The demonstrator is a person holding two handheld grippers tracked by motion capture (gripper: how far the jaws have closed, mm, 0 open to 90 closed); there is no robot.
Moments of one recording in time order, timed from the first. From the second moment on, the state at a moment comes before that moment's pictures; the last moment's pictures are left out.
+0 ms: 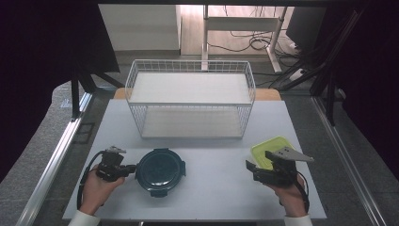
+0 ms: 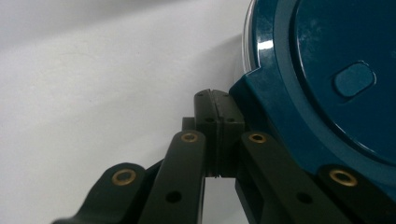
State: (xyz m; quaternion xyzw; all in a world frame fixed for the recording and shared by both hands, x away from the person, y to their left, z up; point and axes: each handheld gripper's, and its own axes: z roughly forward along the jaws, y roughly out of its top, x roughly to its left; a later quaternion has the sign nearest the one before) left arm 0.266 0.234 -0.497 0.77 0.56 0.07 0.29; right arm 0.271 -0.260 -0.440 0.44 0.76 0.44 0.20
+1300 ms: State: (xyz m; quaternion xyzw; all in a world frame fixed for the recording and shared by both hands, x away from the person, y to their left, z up) left arm 0.288 0.197 -0.497 0.79 0.53 0.04 0.32; right arm 0.269 -0.251 -0.438 0.42 0.76 0.45 0.19
